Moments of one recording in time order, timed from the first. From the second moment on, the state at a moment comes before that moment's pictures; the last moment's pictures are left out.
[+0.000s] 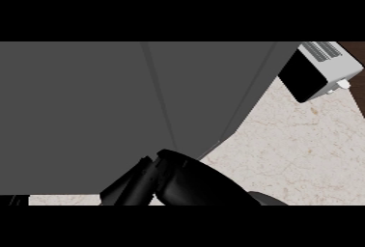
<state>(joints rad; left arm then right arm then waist) 0.35 0.48 0.05 -1.92 0.55 -0.23 -0.29 -0.65 -0.01 0.59 -2.00 -0.42 -0.14 0.54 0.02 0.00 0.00</state>
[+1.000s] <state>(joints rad) 0.35 0.41 0.12 -1.92 0.52 -0.30 -0.23 -0.82 0.00 0.42 -1.47 -0.58 -0.08 0.26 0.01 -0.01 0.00</state>
